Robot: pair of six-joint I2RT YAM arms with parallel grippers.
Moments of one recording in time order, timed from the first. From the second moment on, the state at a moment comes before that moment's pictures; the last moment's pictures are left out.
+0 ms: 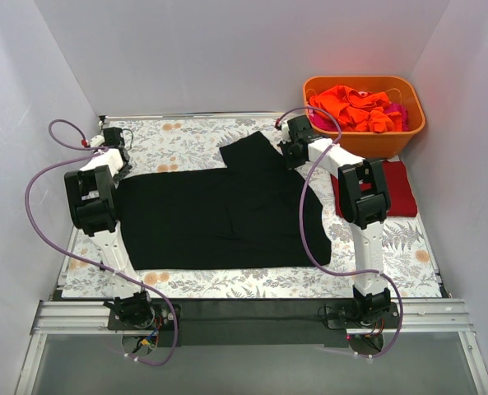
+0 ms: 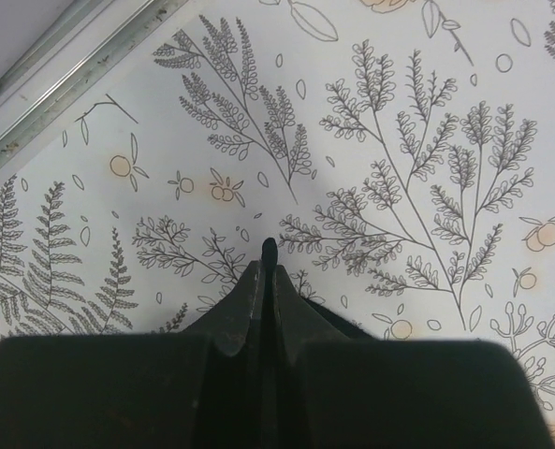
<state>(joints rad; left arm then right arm) 0.21 2.14 1.52 -0.40 -0.46 -0.58 0.35 2.23 1.73 -0.44 -0.04 -0.09</state>
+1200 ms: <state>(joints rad) 0.27 1.85 1.36 -0.47 -0.38 -0.63 0.33 1.89 1.51 -0.48 -0.03 0.03</state>
